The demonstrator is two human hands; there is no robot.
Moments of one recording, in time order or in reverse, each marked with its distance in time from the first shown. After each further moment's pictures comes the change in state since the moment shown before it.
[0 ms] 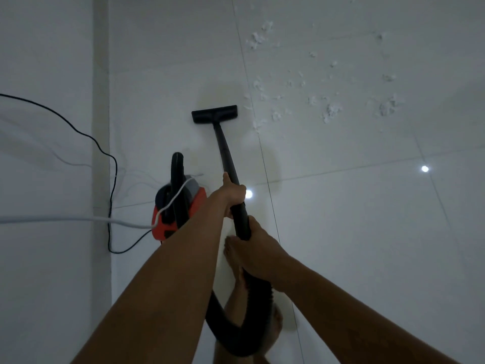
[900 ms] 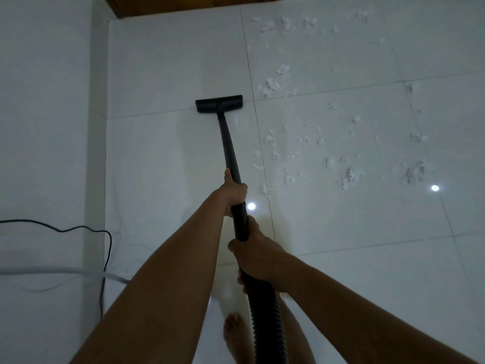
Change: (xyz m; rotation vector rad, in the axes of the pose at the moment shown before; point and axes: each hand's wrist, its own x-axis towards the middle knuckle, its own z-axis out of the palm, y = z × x) left_hand 0.173 0.292 -0.132 0.055 0.011 0.004; right_hand 0.206 -0.281 -0.130 -0.109 -0.136 0.088
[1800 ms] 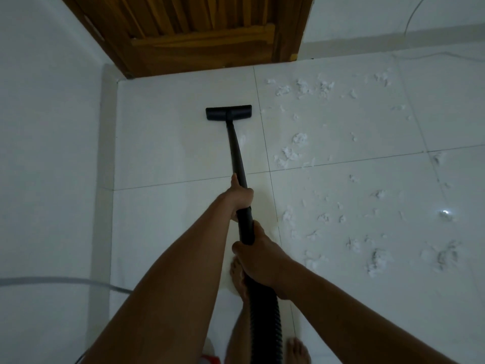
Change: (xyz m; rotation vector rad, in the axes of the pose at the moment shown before) left_hand 0.139 0.278 -0.183 0.049 0.015 0.008; right_hand 0.136 -0.302 -0.140 0.207 0.022 -0.021
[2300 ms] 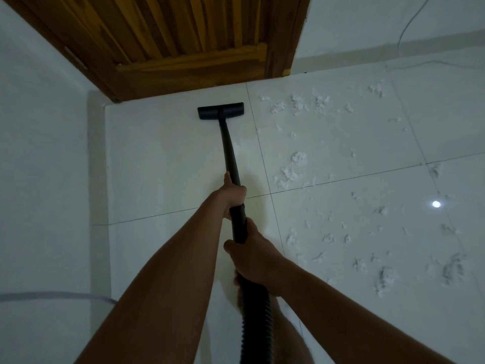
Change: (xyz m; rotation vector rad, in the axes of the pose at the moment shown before) left_hand 0.063 0.096 -0.086 -0.009 -0.029 0.006; right_hand 0.056 -0.127 -0.011 0.003 0.060 -0.008
